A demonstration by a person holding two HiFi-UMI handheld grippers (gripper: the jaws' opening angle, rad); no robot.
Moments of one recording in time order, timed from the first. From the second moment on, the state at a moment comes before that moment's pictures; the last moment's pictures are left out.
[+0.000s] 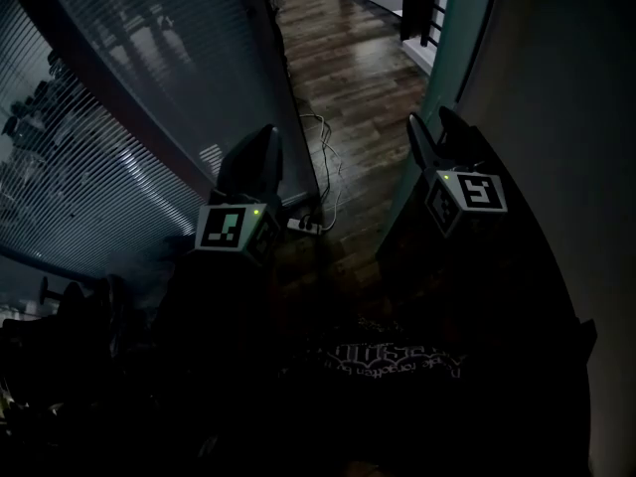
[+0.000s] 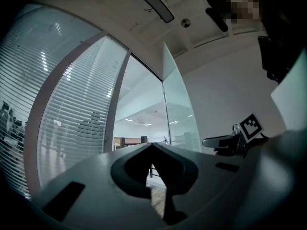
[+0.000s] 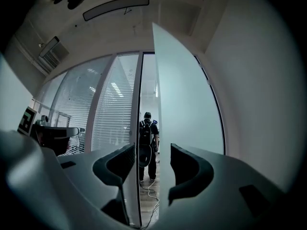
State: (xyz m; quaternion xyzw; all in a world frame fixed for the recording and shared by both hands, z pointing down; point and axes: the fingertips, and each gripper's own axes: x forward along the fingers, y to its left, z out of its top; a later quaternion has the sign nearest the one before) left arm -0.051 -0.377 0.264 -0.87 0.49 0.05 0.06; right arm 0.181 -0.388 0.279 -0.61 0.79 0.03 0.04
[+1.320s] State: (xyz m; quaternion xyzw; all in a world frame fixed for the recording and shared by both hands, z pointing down) left arm -0.058 -0.417 0.272 -0.87 0.49 0.05 0.07; right arm 0.155 -0.436 0.294 -0.58 0.81 0.02 0.01
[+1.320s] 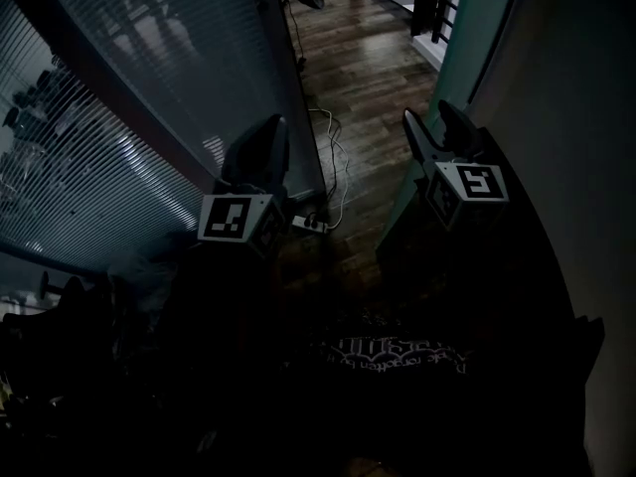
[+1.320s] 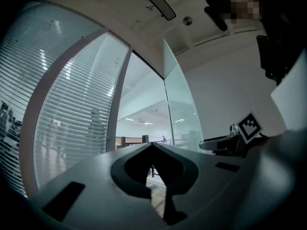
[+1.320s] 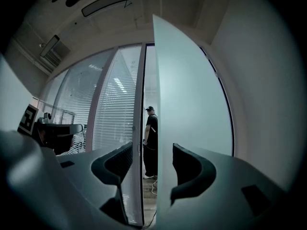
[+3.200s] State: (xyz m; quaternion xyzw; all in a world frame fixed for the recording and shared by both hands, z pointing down) left arm -0.157 -0.510 0.262 -0.85 0.51 0.06 0.08; right arm 0.055 -0.540 0.290 -0.57 0.82 0.02 0.00
